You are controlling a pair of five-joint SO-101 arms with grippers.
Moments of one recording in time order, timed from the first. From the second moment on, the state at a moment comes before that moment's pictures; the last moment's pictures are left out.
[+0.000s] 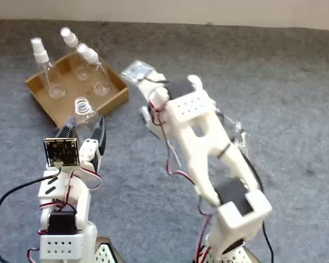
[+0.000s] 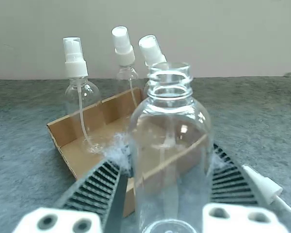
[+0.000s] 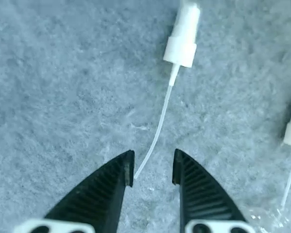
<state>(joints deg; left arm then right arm) -7.5 -104.0 95.9 26.5 3.5 -30.2 12.2 -14.0 86.8 24.9</state>
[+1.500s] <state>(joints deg) -7.8 -104.0 95.9 26.5 3.5 -30.6 64.0 -70.8 95.8 24.9</state>
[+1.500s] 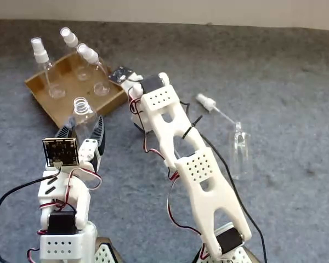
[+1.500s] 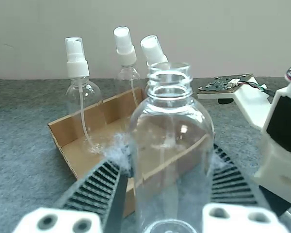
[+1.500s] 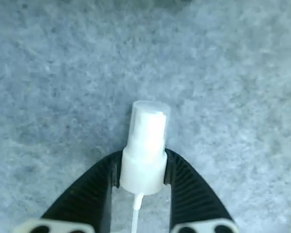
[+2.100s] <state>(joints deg) 2.4 -104.0 95.9 26.5 3.5 -19.9 60.0 -93.5 100.1 5.1</state>
